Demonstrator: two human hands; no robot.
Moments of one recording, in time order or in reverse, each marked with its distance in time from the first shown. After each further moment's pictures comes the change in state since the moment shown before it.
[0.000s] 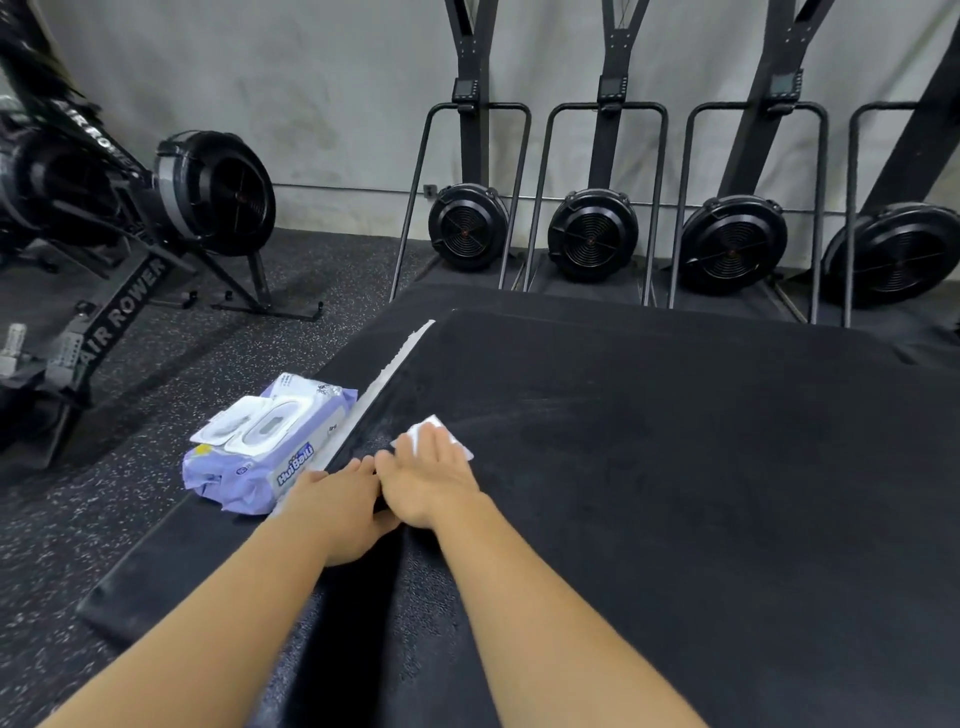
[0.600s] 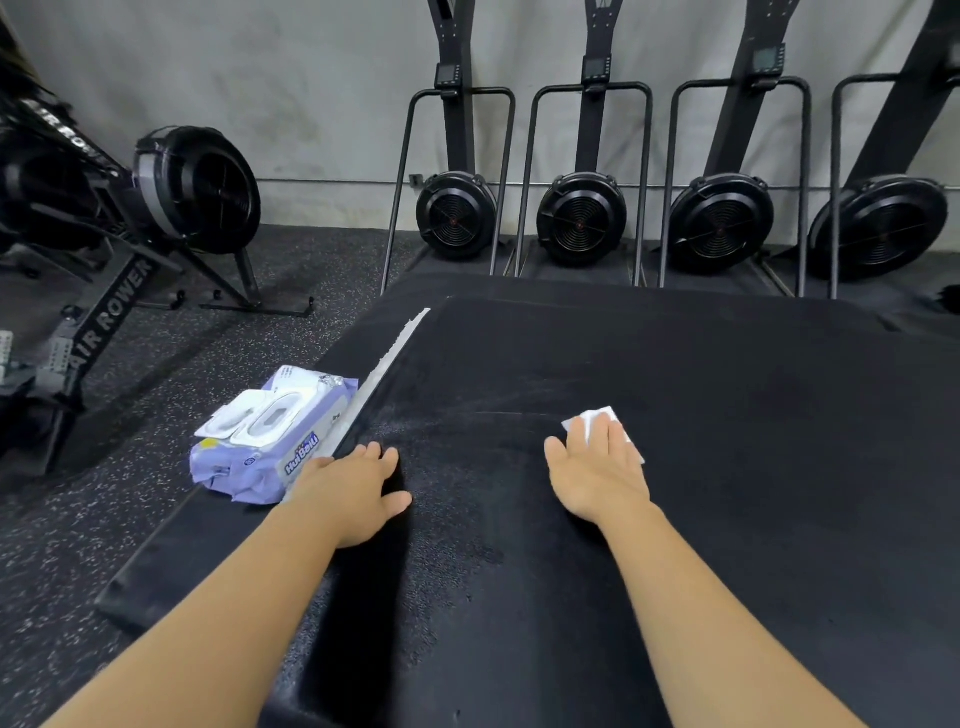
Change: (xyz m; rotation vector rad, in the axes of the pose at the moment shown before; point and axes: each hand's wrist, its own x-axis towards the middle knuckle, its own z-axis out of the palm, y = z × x) left_hand 0.001 -0.004 -0.002 0.060 -0.080 0.033; right_hand -0.065 0.116 -0.042 -0.011 0.211 0.387
